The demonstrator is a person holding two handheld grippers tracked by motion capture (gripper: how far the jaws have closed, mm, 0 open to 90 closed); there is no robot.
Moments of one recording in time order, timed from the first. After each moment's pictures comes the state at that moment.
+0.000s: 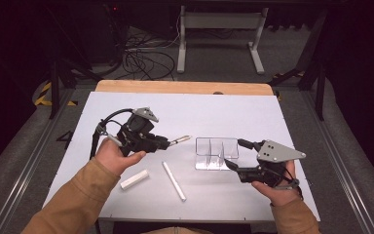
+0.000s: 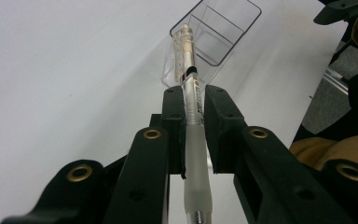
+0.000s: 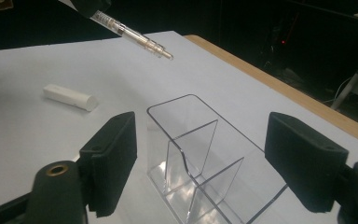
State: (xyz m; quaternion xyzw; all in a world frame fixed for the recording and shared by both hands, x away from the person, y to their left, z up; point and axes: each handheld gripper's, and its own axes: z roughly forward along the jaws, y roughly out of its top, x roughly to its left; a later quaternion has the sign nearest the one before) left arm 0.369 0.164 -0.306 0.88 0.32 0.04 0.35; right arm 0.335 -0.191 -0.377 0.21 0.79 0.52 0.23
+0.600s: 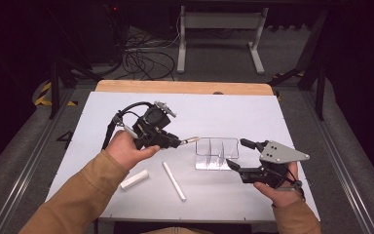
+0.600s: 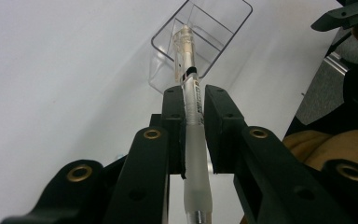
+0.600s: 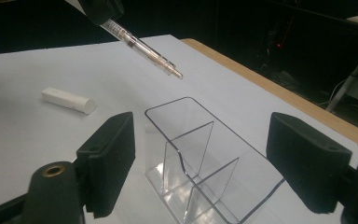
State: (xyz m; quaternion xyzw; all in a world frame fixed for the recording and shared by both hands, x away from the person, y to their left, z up) left arm 0.381 0.128 -0.295 0.90 0.31 0.02 0.30; right arm 0.331 -0.195 -0.375 0.21 0.79 0.53 0.24
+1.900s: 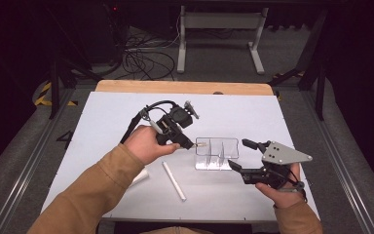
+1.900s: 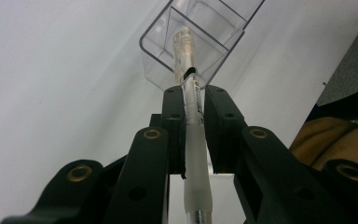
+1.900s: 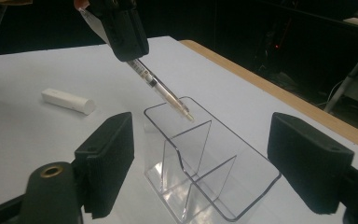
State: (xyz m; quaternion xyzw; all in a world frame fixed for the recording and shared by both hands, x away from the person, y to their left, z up) left arm 0.404 0.079 -0.307 0.93 0.31 0.01 0.21; right arm 0.329 -0.198 -0.374 0.21 0.78 0.53 0.24
